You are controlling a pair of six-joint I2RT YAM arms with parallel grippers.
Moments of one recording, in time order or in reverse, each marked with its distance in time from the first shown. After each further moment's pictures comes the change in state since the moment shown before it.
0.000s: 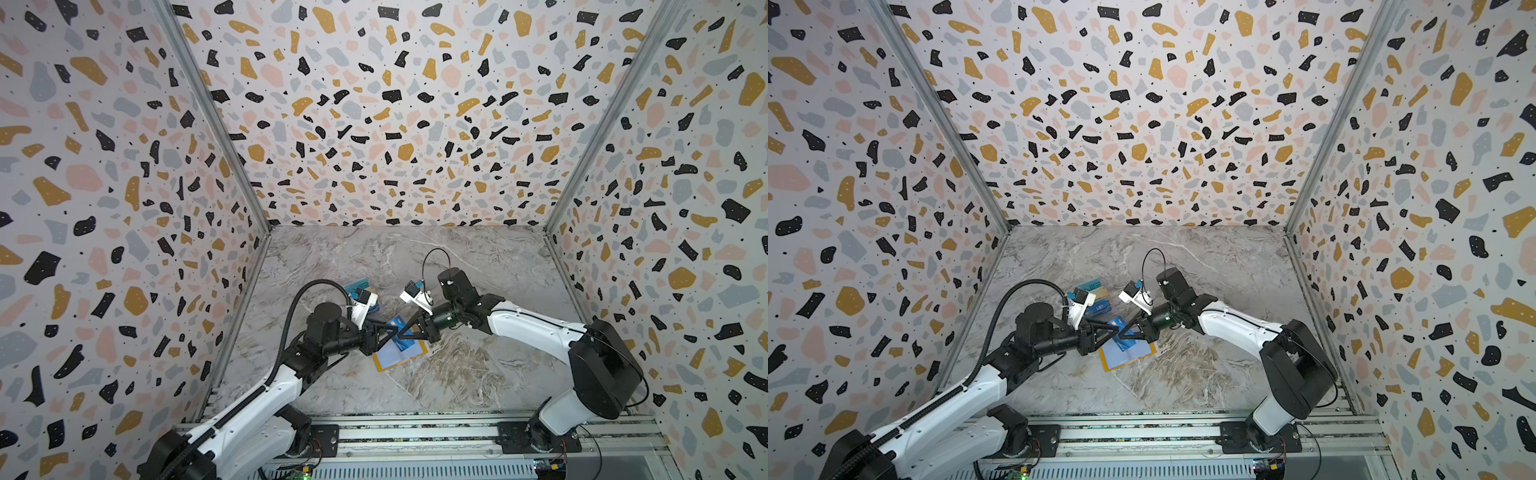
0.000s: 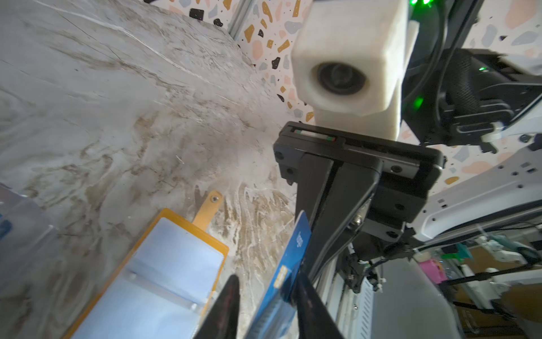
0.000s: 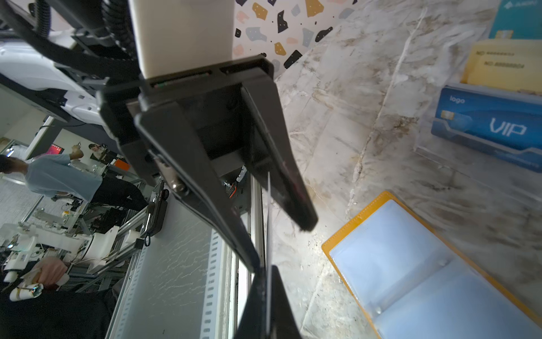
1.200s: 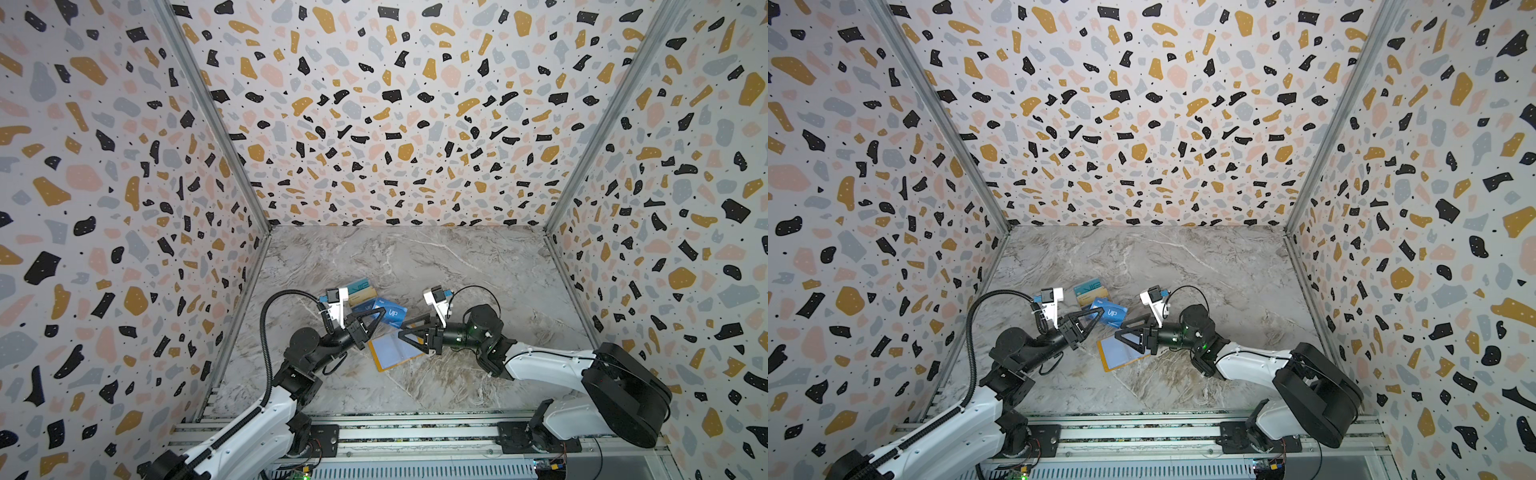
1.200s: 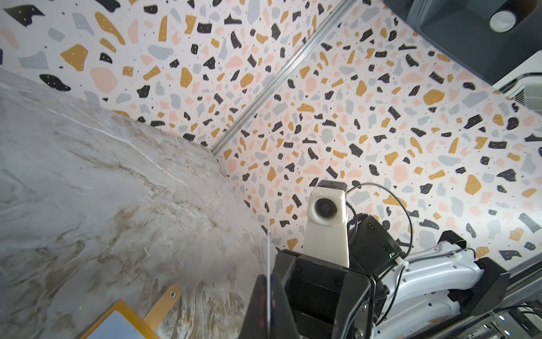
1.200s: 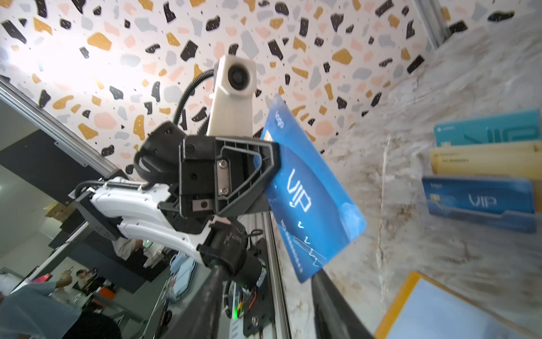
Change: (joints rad) left arm 0.001 -0.145 -0.238 0.649 -0.255 -0.454; right arm 0.127 -0.174 -0.499 1.156 0.434 0.730
